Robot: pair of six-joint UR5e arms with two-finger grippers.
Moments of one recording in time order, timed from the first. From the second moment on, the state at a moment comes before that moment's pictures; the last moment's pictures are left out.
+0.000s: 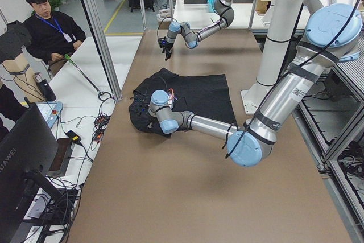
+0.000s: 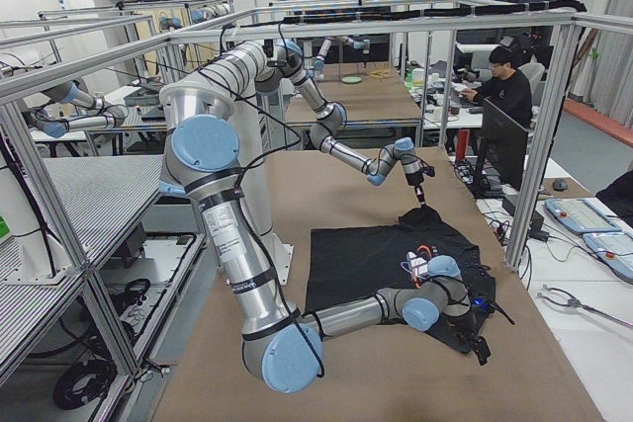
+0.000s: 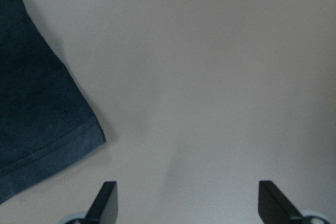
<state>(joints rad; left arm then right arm) -0.98 -2.21 -1.21 -2.36 -2.08 -0.99 1.03 -1.09 1.32 -1.11 1.85 0.41</state>
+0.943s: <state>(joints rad) -0.73 -2.38 -1.24 -2.20 -1.81 -1.22 1.03 -1.10 1.33 -1.10 1.84 0.41</state>
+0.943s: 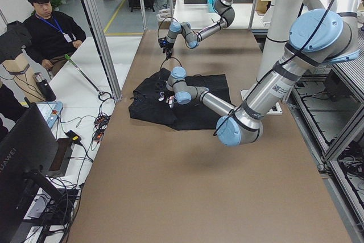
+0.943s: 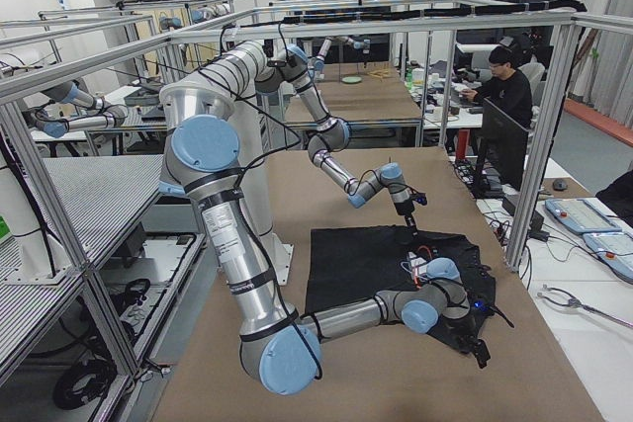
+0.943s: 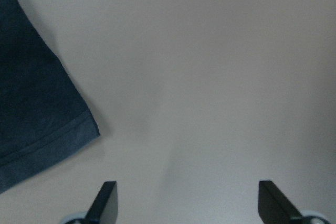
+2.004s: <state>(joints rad) -0.70 -2.44 -1.17 -2.21 -1.72 -1.24 1.00 -1.09 1.32 -1.06 1.84 0.50</state>
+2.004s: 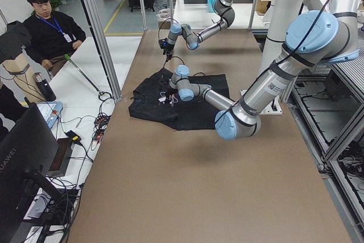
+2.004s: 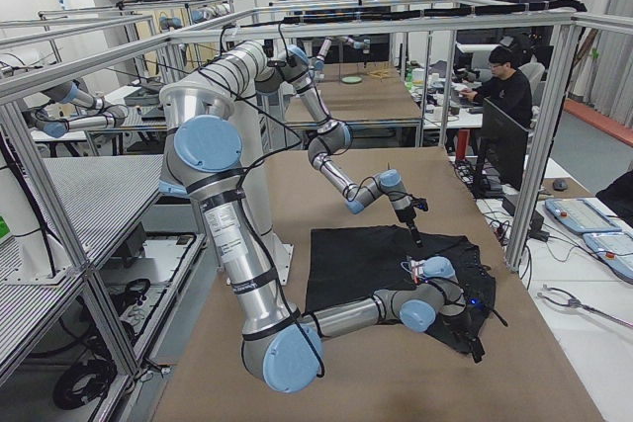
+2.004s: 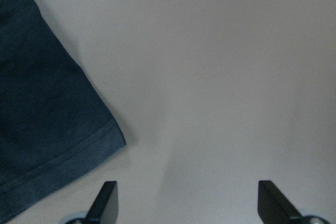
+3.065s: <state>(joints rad) -0.69 -2.43 -1.17 -2.21 -1.71 -1.23 0.93 -1.09 1.13 -0.63 1.83 1.12</state>
